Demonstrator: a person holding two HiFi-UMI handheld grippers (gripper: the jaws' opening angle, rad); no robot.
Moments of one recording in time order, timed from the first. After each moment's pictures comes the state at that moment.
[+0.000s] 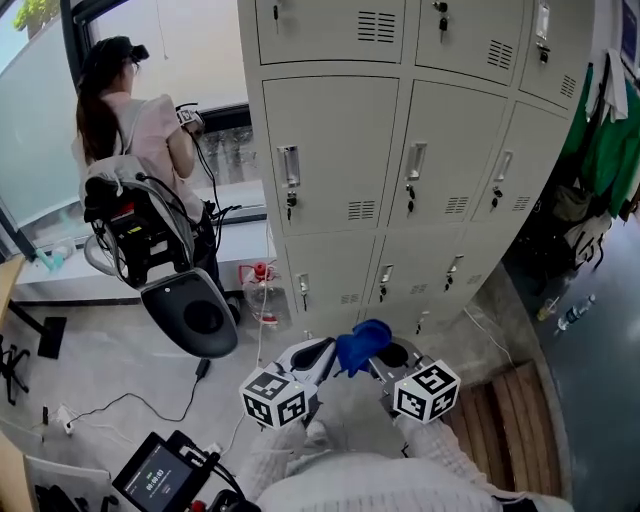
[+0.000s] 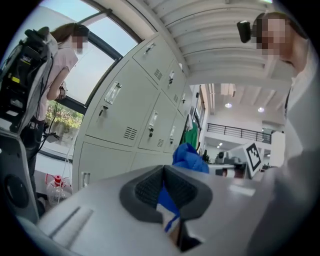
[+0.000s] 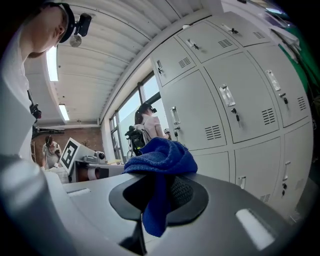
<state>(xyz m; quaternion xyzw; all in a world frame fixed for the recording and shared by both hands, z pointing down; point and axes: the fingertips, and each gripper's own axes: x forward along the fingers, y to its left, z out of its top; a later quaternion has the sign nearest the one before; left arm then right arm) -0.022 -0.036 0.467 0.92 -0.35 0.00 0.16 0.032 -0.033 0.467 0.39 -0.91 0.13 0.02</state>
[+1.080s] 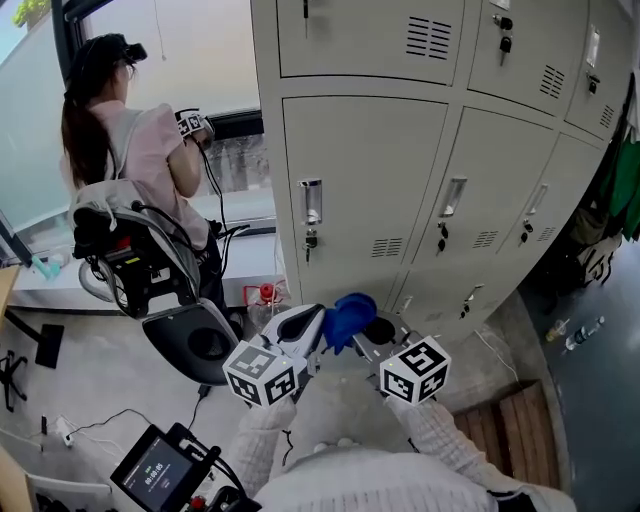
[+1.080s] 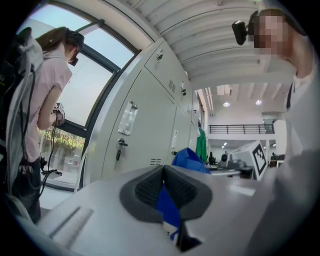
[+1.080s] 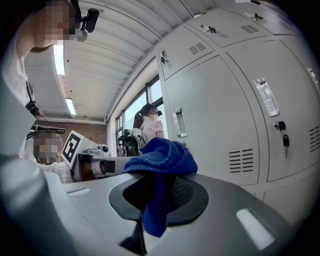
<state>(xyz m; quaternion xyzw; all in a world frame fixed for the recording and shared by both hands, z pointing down) -0.082 -0.195 0.389 0.92 -0.37 -0.03 0.08 -0.041 -0.185 0.403 0.37 -0.93 0.06 0.02</state>
